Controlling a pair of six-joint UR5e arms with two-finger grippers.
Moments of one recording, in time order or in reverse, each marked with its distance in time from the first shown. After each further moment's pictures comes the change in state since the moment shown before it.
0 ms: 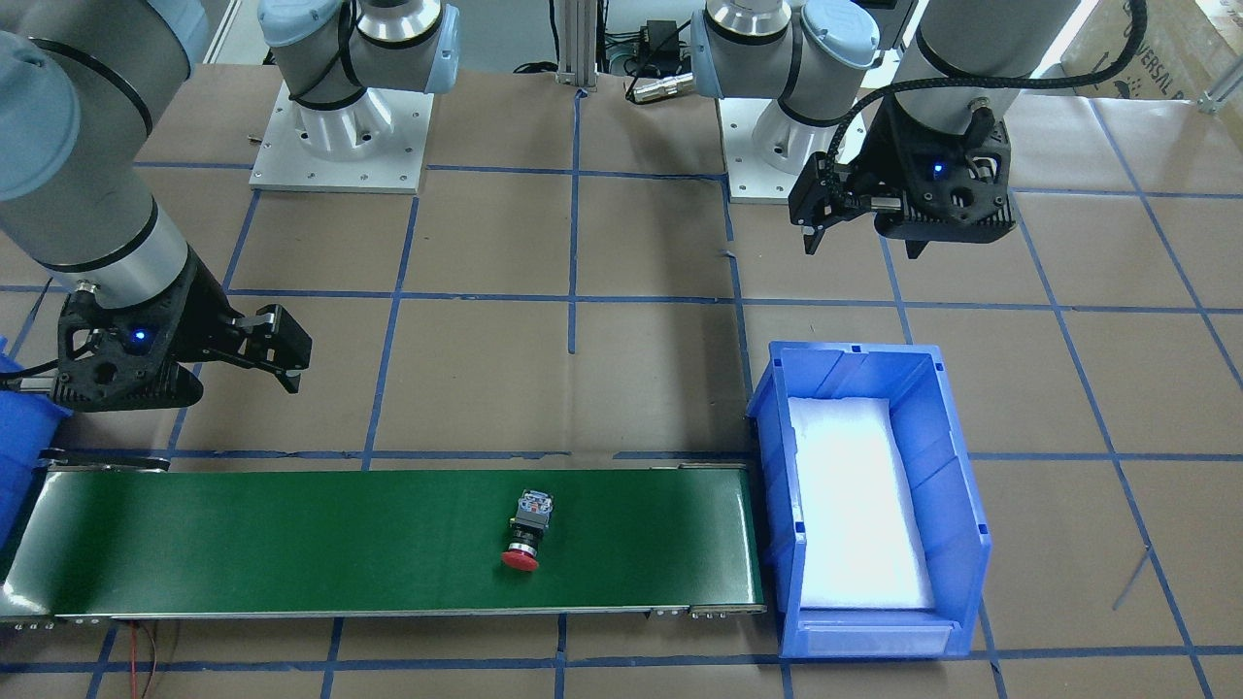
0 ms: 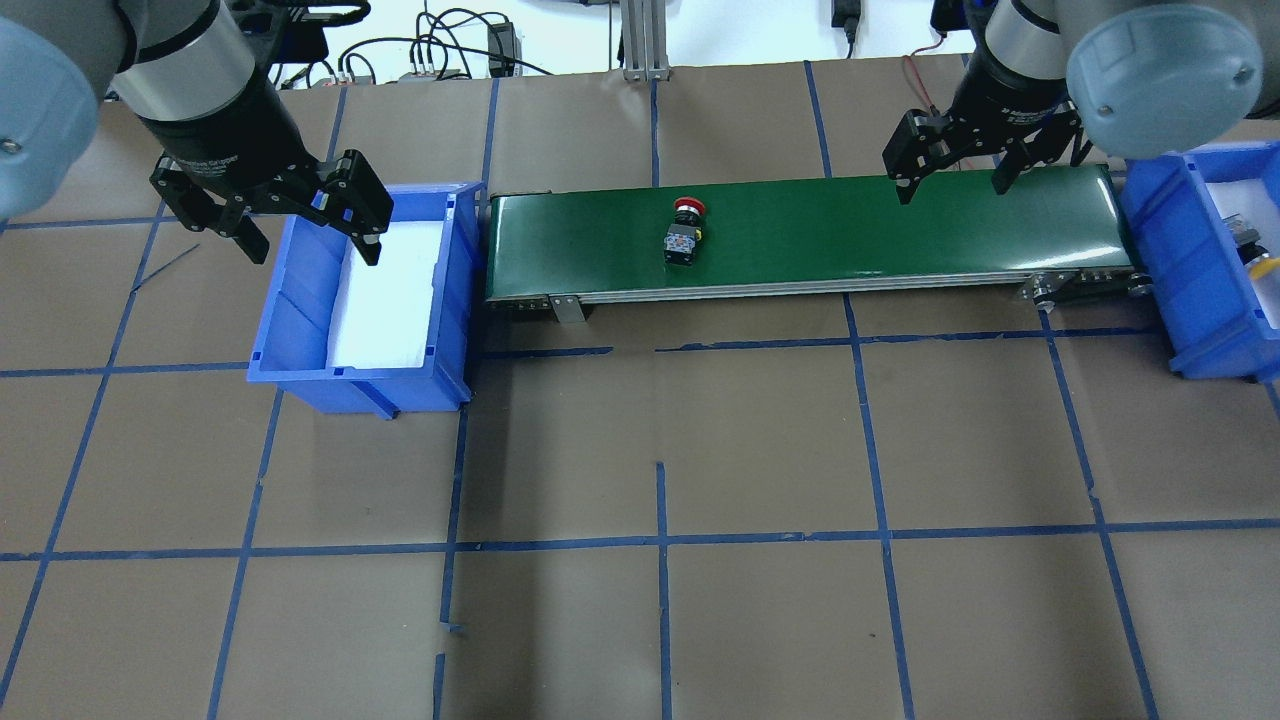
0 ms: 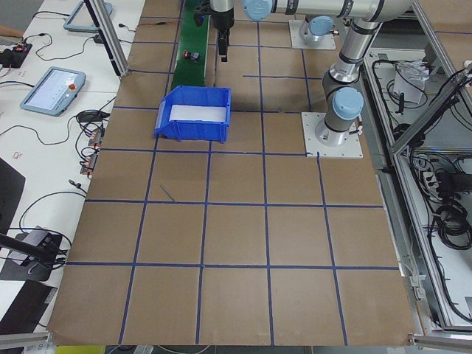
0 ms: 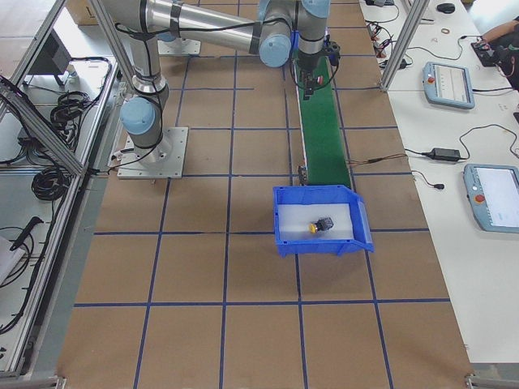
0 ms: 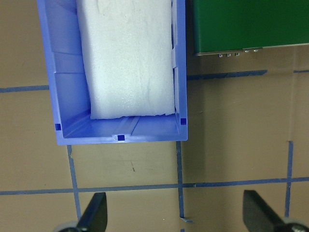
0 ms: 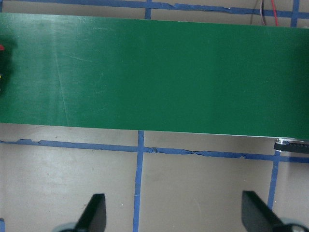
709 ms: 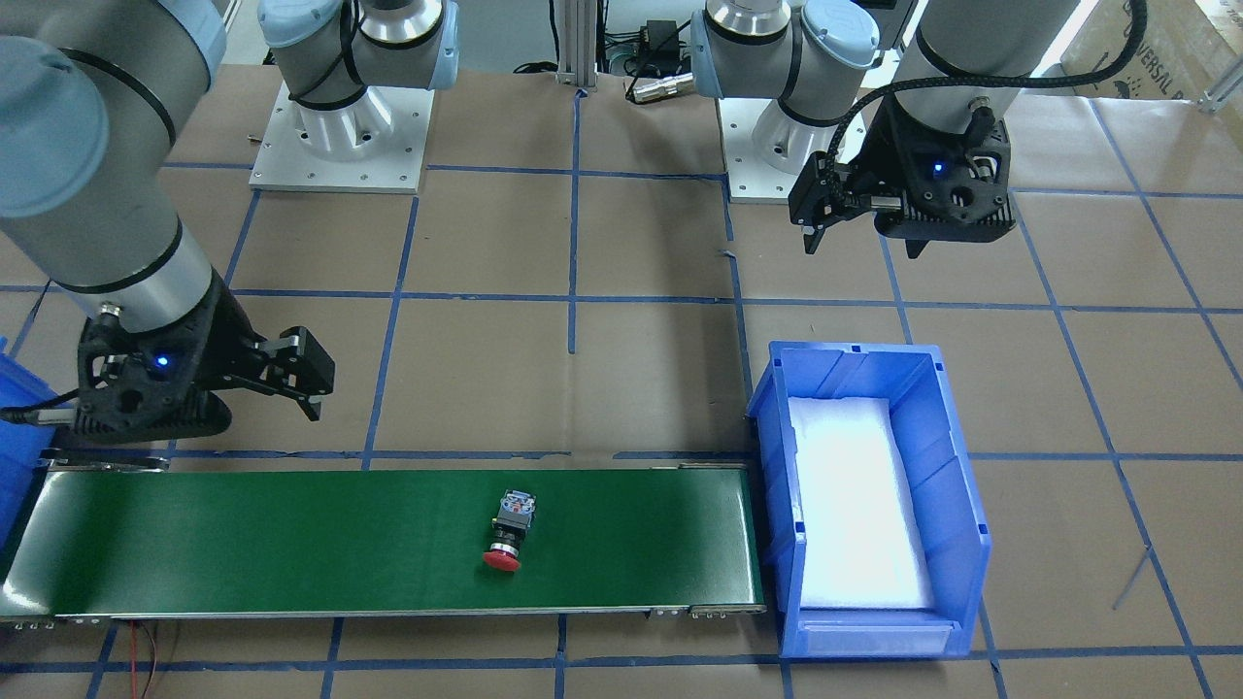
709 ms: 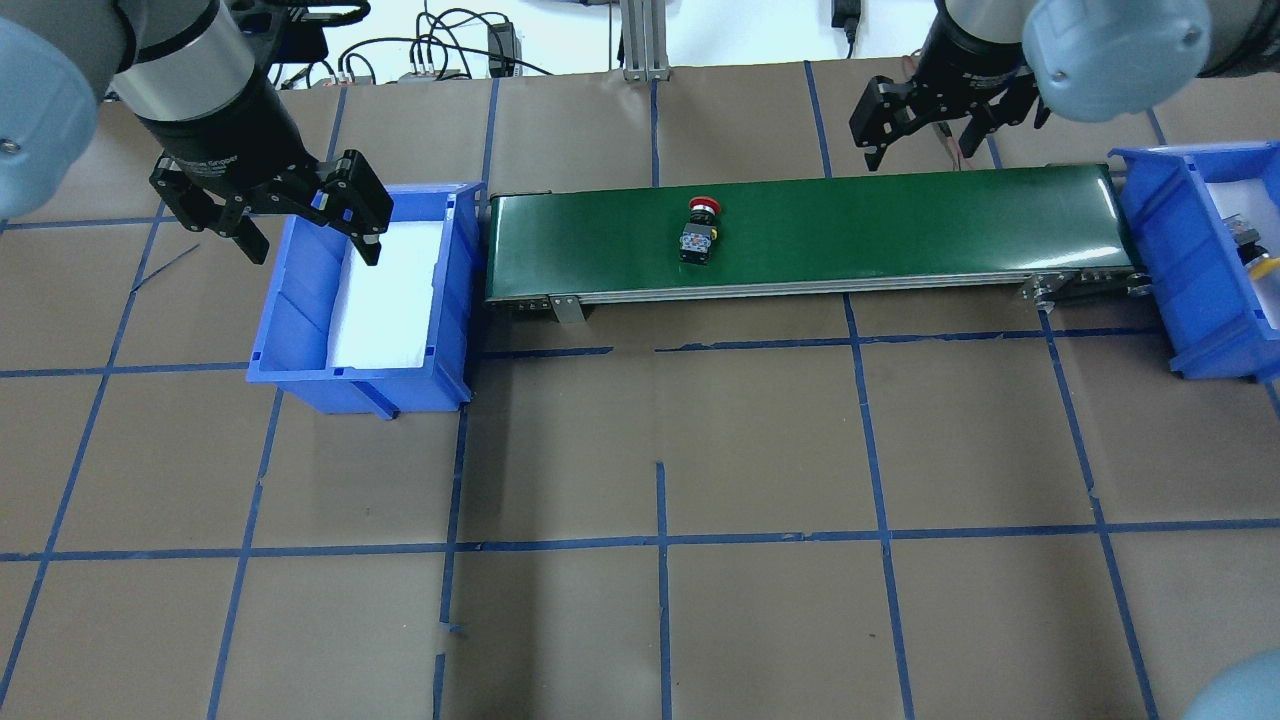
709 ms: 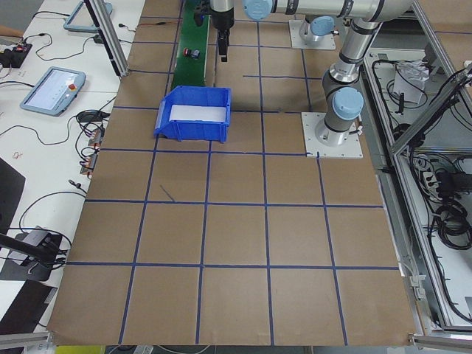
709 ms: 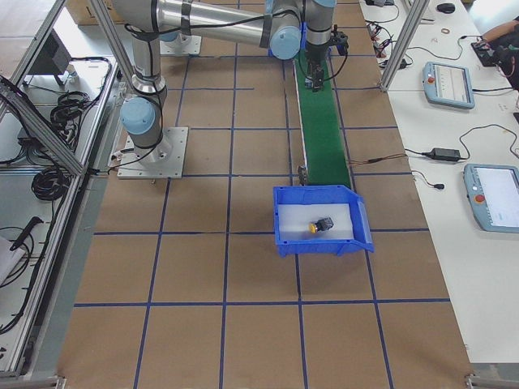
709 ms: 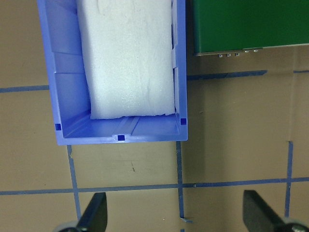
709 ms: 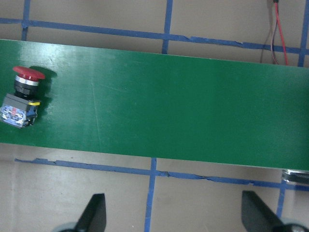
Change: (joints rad) left arm 0.000 0.000 0.000 0.000 0.000 0.000; right arm 0.082 0.087 -0.127 -0.013 -0.002 0.032
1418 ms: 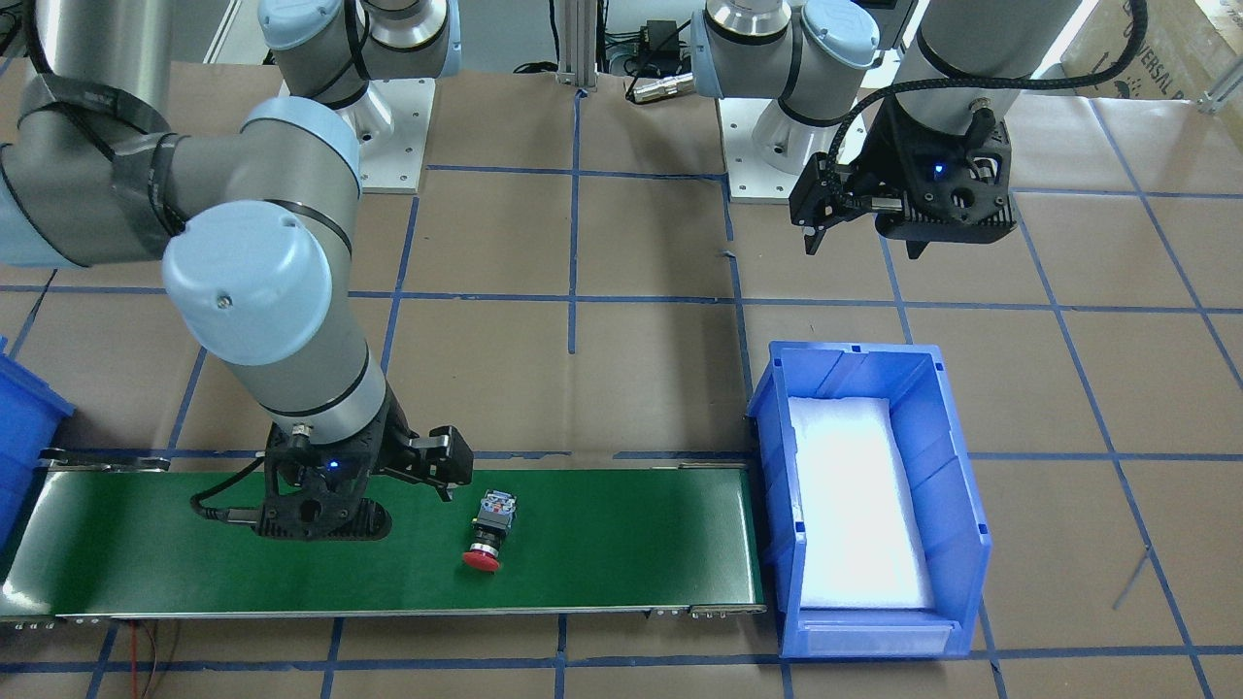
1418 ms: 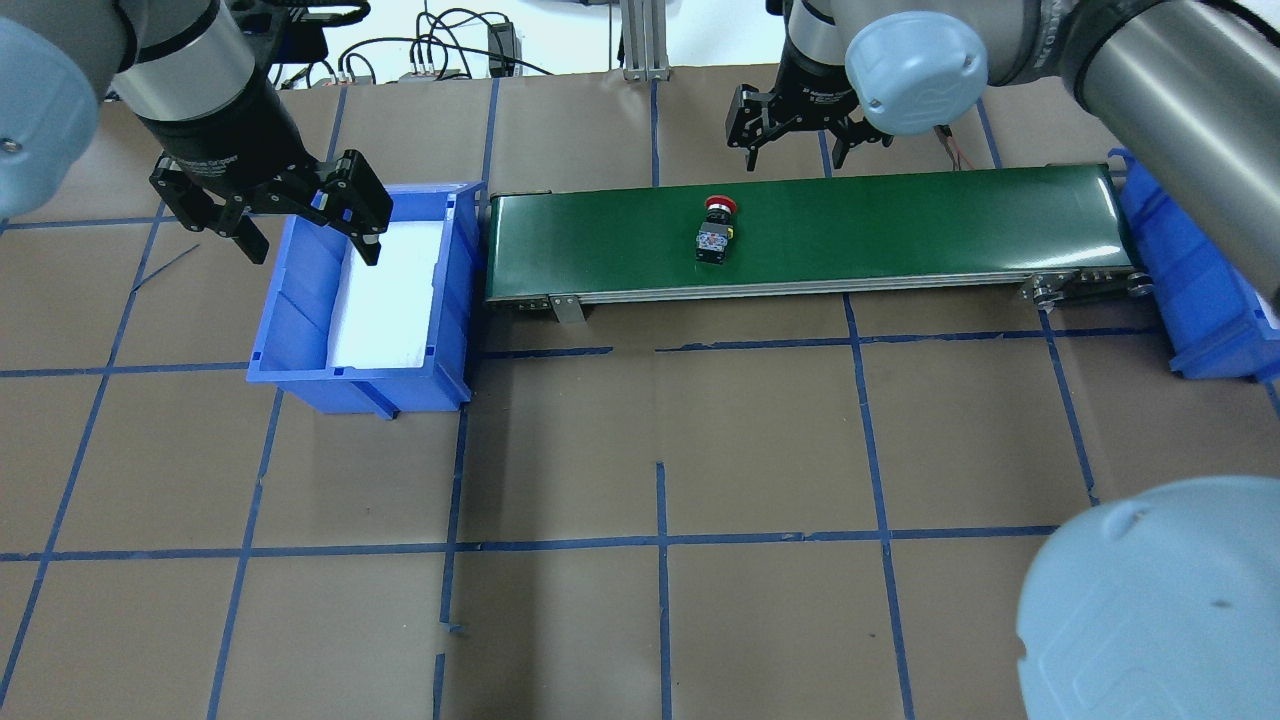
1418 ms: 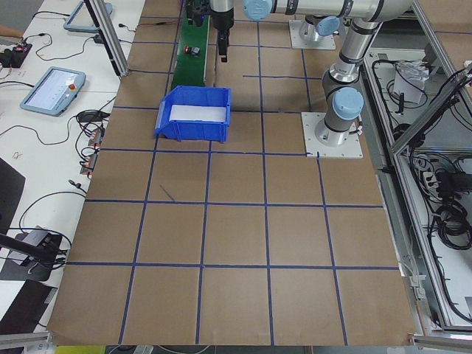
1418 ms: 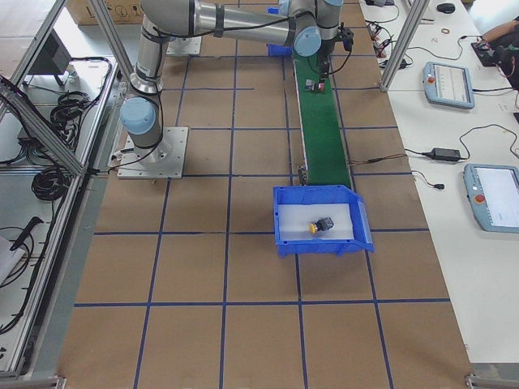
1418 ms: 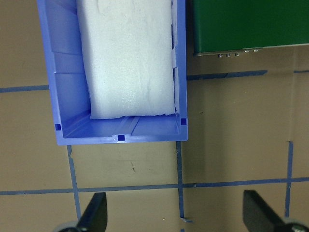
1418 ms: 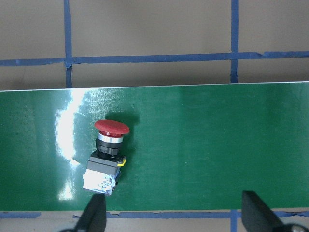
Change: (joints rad) left arm 0.001 -0.001 0.000 0.000 0.001 0.000; right arm 0.130 0.181 -0.081 -0.087 0.016 0.287
